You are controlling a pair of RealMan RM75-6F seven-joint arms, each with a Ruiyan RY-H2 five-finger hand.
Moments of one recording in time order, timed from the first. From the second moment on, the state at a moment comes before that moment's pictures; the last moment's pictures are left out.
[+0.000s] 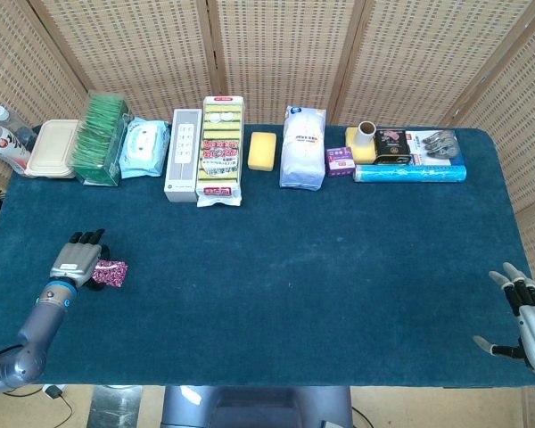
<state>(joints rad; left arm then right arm) -0.71 -1.27 0.05 -1.50 0.66 0.84 0.53 0.05 -0.95 0.02 -1.70 -1.46 1.39 0.20</state>
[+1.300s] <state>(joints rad) -0.71 -1.27 0.06 -1.52 0.67 0.87 0.57 0.05 -0.95 0.02 -1.71 -1.46 1.39 0.21</state>
